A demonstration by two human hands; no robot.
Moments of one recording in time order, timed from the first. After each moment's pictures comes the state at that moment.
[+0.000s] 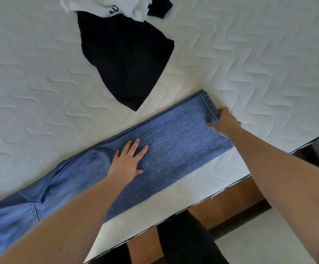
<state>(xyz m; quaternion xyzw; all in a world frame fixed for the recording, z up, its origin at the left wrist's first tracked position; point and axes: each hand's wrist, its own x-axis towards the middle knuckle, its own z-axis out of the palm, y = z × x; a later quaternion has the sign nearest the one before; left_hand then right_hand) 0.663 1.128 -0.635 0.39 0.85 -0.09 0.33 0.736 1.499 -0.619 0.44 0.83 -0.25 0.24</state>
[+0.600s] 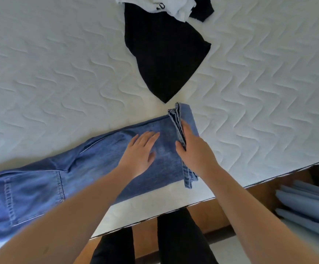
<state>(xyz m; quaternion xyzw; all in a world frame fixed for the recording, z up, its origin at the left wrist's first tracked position) 0.669 1.081 -0.595 0.38 0.90 0.12 0.18 0.734 1.279 -0.512 0.19 0.92 -0.31 0.17</state>
